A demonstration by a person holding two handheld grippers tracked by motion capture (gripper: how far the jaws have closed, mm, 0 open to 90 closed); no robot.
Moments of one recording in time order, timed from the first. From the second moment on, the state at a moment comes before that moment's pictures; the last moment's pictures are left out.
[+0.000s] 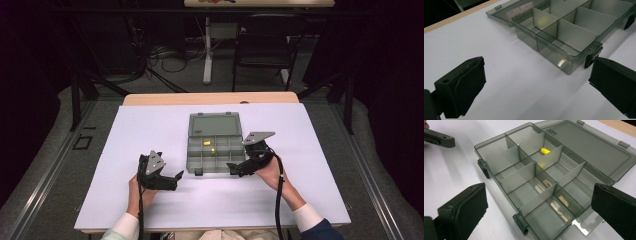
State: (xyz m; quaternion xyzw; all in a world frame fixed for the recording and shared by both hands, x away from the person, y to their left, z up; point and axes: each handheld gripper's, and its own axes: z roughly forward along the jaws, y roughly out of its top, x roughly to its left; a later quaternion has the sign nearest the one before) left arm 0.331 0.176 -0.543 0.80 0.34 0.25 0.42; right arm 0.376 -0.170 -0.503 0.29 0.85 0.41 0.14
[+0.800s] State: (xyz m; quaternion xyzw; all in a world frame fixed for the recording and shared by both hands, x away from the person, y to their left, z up) left arm 0.329 0.174 -0.540 0.80 0.34 0.25 0.42; right arm 0.359 -0.188 -0.504 0.30 0.84 0.43 0.15
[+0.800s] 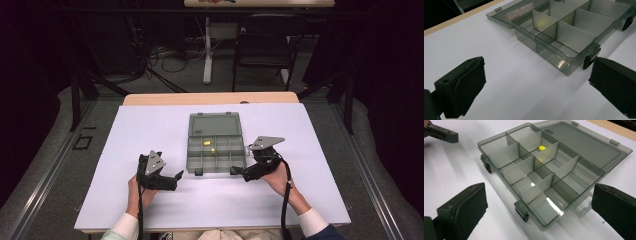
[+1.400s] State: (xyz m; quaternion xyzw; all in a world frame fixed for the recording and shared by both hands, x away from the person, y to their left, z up) left arm 0.348 0.144 -0.515 0.82 0.33 0.19 0.42; right arm 0.356 -0.207 -0.508 0.31 0.84 0.43 0.16
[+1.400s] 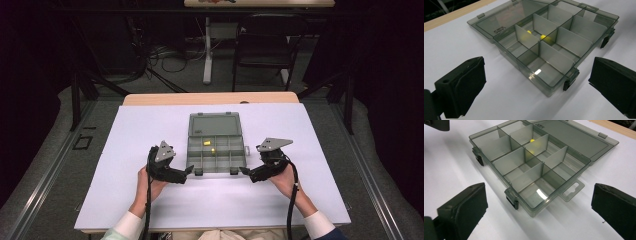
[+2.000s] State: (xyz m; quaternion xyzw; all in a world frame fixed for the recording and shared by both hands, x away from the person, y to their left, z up) left arm 0.386 0.102 -0.514 0.84 0.34 0.19 0.38; right arm 0.362 -0.212 -0.511 0.32 0.83 0.42 0.16
